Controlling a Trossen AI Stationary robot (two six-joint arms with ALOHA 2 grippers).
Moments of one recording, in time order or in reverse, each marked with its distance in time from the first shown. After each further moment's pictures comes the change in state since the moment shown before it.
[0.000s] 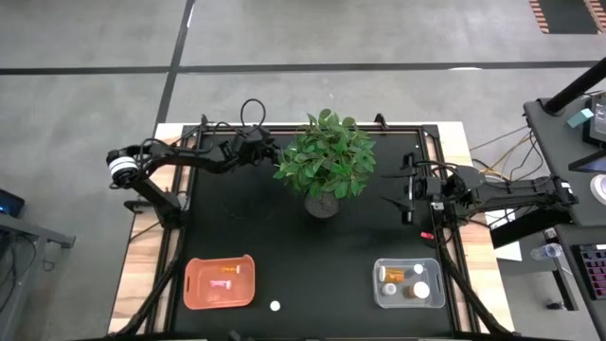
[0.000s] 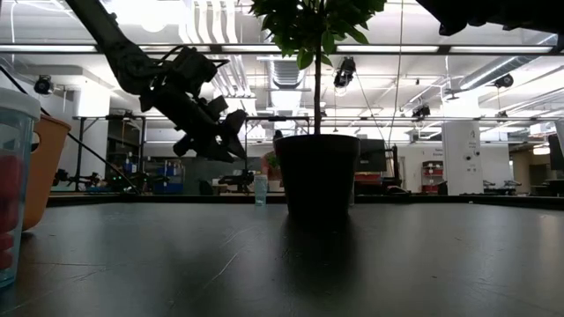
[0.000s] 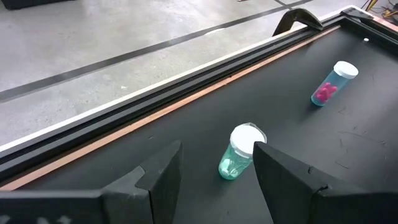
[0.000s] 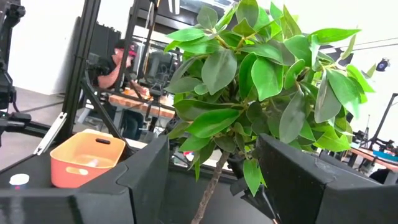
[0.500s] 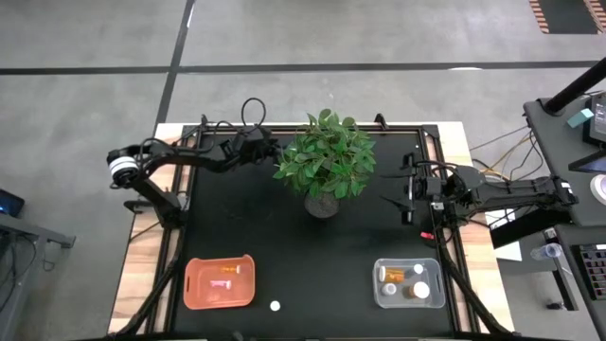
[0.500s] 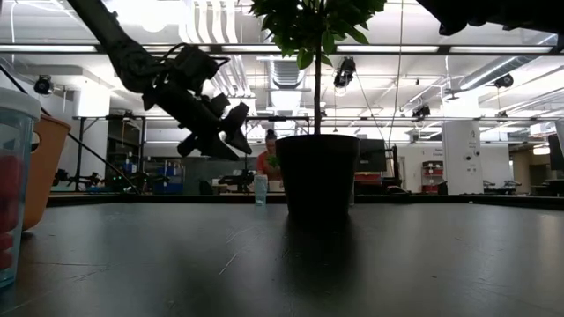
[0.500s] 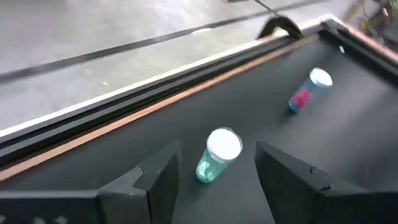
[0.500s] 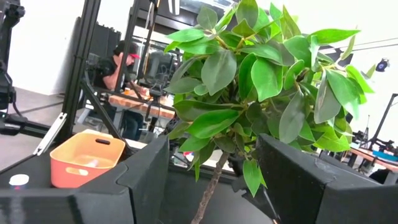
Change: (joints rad) left arm -0.002 0.004 0.019 0.000 0.054 -0.059; right arm 0.000 0.000 0.000 0.002 0.000 0.000
